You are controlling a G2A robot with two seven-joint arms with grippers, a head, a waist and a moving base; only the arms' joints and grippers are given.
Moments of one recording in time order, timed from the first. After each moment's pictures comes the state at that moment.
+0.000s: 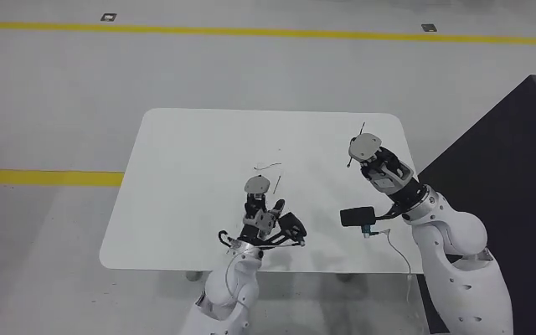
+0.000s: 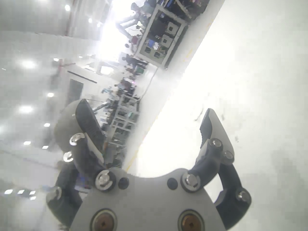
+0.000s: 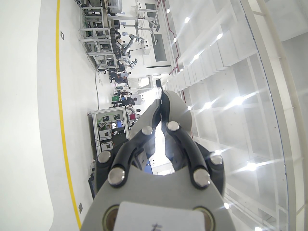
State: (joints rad) left arm 1.44 -1.58 -1.11 -1.69 2.61 0.06 0.01; right arm -1.34 -1.17 1.57 -1.89 -2.58 0.06 -0.66
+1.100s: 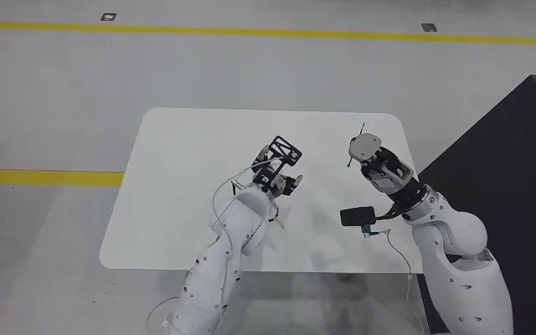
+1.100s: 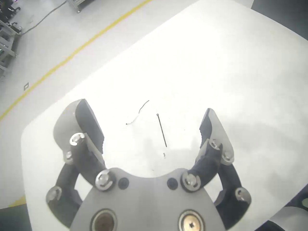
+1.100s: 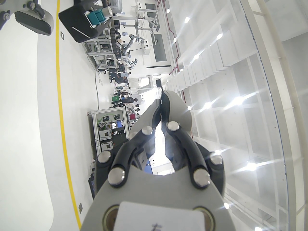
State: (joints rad) left arm 1.06 -1.66 -1.10 -1.60 1.79 -0.21 -0.66; right arm -1.34 -1.17 1.57 -1.89 -2.58 0.06 -0.66
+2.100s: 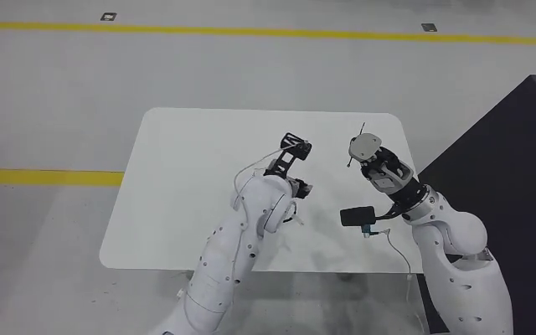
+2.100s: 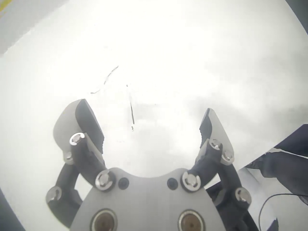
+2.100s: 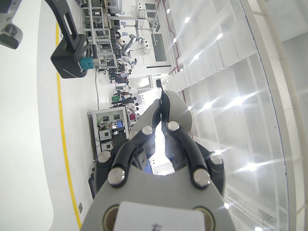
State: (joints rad) left arm 0.87 -1.72 -1.04 -1.43 1.50 0.00 -1.14; right arm -1.34 -1.17 1.57 -1.89 -2.58 0.06 -0.66
